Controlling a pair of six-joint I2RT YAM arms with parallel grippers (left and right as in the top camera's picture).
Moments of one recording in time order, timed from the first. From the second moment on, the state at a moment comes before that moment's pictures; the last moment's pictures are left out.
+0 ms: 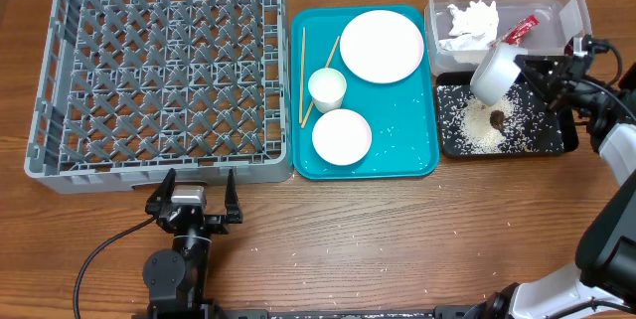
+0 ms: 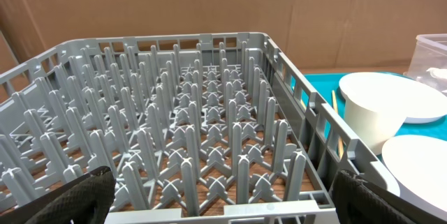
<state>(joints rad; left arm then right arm) 0.06 0.01 0.01 -0.07 0.08 0.01 -0.50 1.80 1.08 0.19 -1.42 1.01</state>
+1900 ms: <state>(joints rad) 0.06 0.01 0.01 -0.07 0.08 0.01 0.40 1.99 1.51 -0.84 -0.02 0.36</state>
